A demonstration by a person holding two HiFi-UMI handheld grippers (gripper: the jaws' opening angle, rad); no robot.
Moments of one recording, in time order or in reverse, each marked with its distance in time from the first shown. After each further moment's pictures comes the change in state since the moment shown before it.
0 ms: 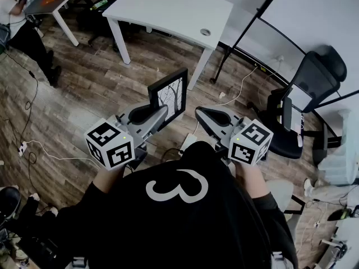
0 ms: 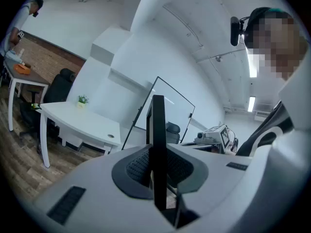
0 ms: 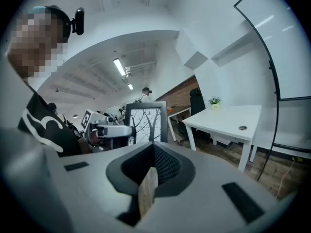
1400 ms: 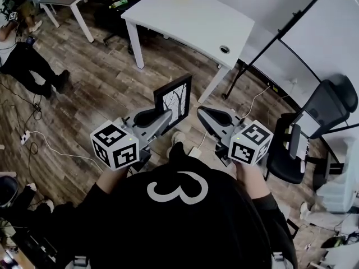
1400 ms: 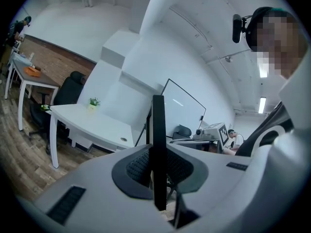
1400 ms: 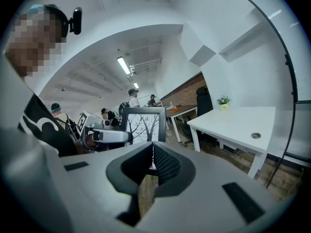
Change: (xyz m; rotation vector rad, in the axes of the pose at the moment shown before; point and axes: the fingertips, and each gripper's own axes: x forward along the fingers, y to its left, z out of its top) left arm 0.006 0.064 0.010 -0.029 -0.006 0.097; right arm 0.070 -0.040 0.020 -0.012 0.009 0.079
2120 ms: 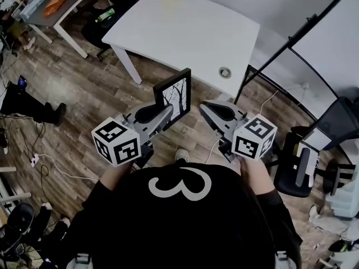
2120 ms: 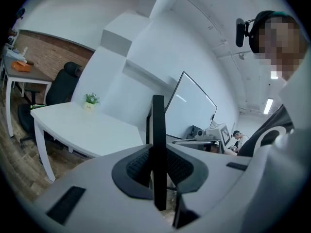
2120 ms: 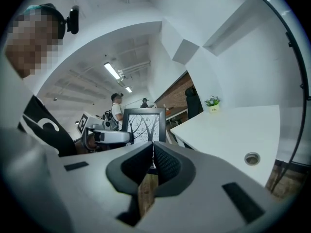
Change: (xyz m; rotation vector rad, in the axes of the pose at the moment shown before) left arm 0.171 0.153 0.081 -0.019 0.070 0.005; right arm 0.082 -0.212 0.067 0.077 -0.022 -0.012
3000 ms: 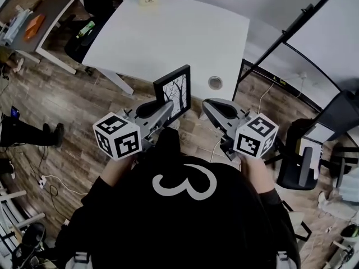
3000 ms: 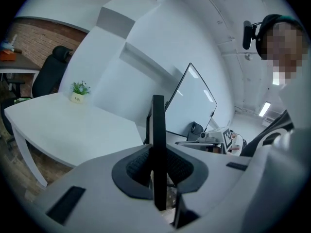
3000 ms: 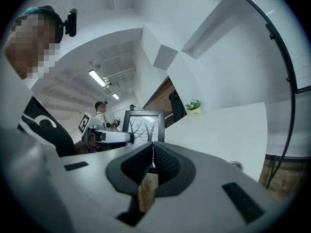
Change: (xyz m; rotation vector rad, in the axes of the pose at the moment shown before) left arm 0.101 0.067 0.038 -0.029 0.103 -0.085; right arm 0.014 -0.110 0.028 0.095 -0.063 -0.127
